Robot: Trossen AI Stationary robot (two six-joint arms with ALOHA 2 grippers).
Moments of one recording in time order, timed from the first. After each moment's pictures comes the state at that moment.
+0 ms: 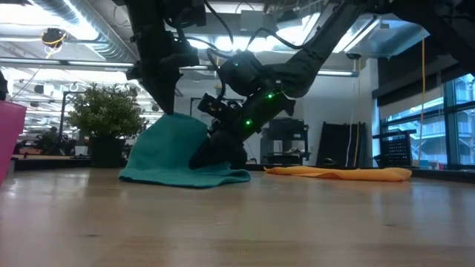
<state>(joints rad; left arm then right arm) 0.13 1.50 1.14 -0.91 -0.35 -0.64 -0.17 2.19 1.30 0.25 -0.03 -0.45</state>
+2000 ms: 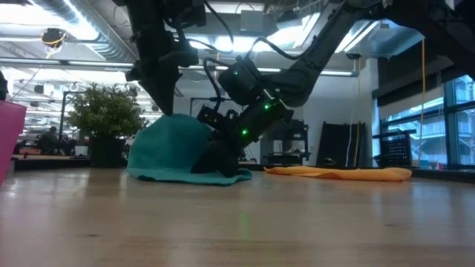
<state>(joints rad) 0.13 1.50 1.14 -0.91 -0.30 -0.64 -0.18 2.24 1.30 0.33 0.13 -0.37</state>
